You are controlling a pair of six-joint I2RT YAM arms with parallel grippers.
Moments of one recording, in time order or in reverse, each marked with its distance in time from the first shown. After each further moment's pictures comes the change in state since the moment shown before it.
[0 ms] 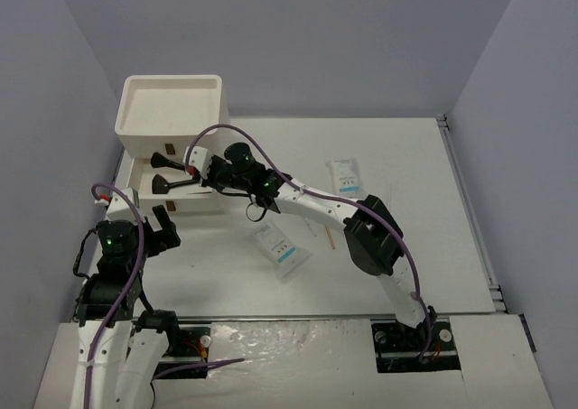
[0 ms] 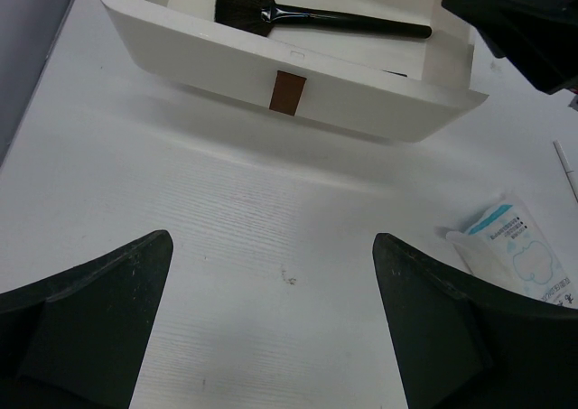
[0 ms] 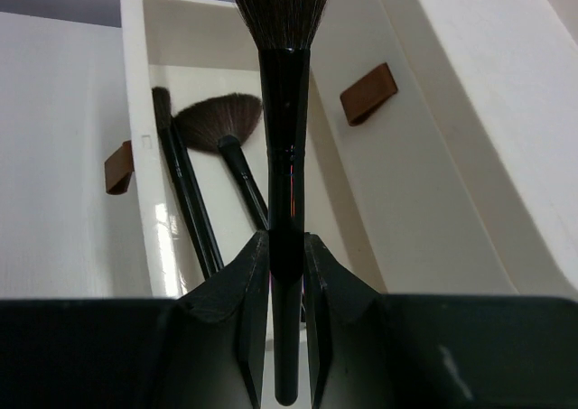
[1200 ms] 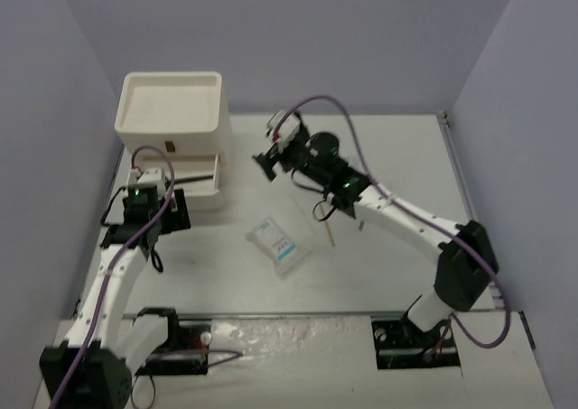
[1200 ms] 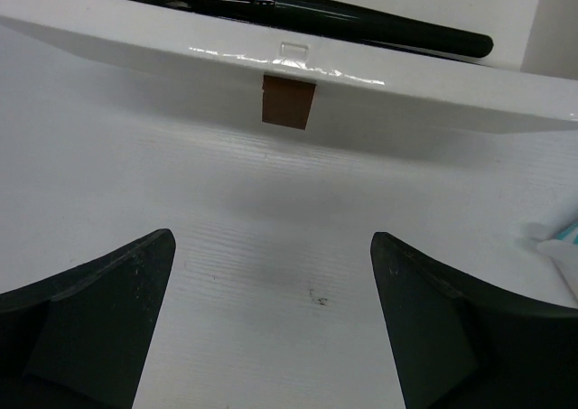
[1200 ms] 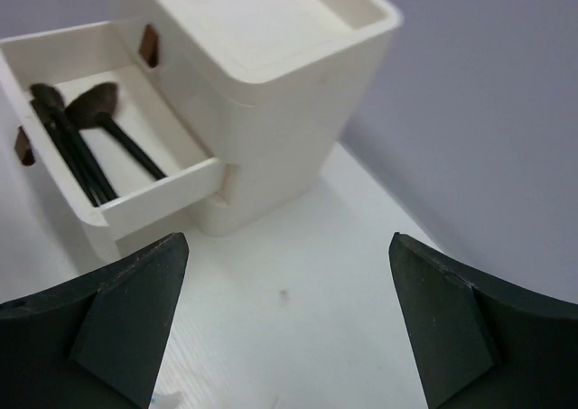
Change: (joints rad) left arm 0.010 0.410 0.006 0.144 0.018 0.092; right arm -0.153 -0.547 -0.536 0.119 0.130 0.204
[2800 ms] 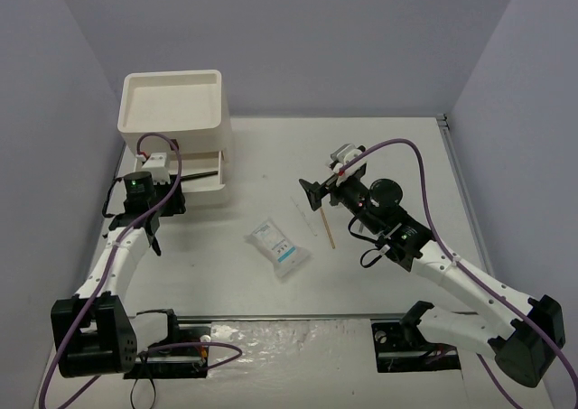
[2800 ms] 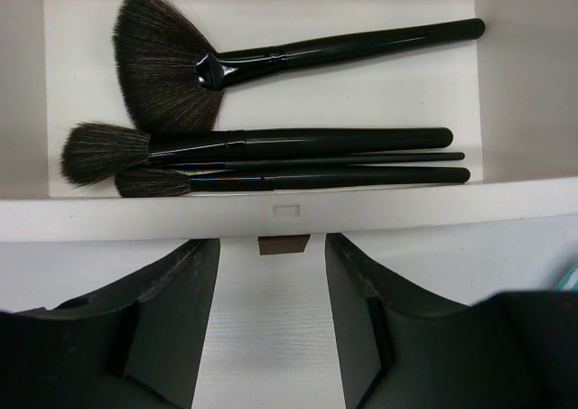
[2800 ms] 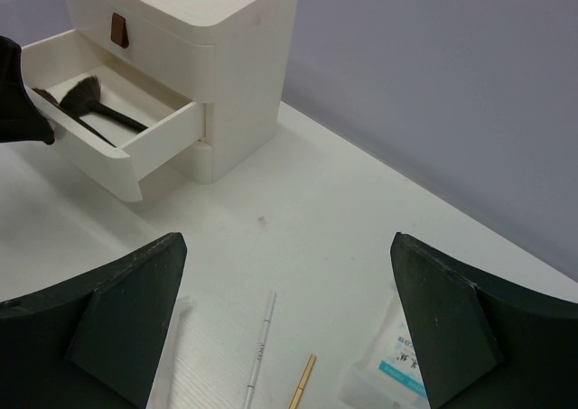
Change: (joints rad) left arm 0.091 0.249 -0.022 0.416 0.239 0.135; right arm -0.061 -0.604 -0.498 -0.017 0.175 0.137
